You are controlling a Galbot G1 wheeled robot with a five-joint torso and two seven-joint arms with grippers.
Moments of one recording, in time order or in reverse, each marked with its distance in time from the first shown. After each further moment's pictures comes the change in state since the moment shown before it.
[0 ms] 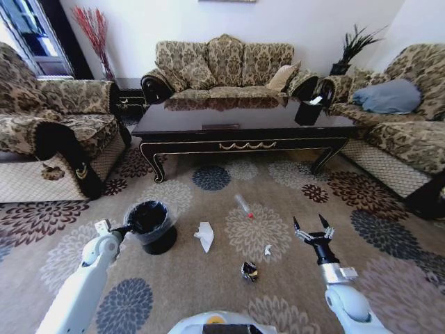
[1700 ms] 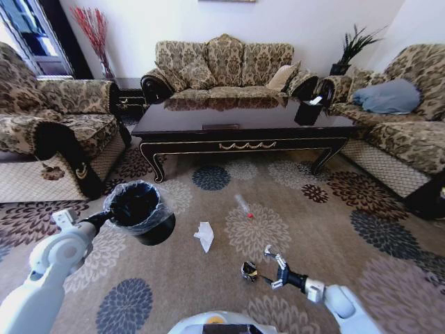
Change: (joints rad) left arm 0.222 0.122 -0.243 -0.446 -0.255 0.053 -0.117; right arm 0.150 0.008 -0.082 -0.320 -0.833 0.282 -0.656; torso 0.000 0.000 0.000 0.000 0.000
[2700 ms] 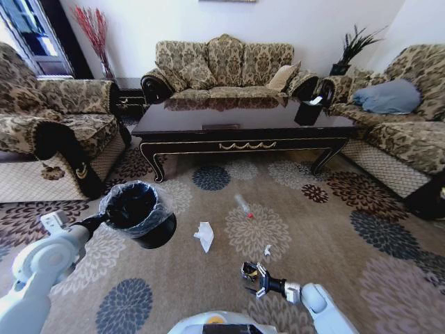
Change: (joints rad) left arm 0.041 0.007 -0.063 -0.063 -0.097 0.025 -0.050; right arm 0.116 0.086 -0.099 -0.169 -0.015 -0.001 -0.077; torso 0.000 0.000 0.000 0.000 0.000
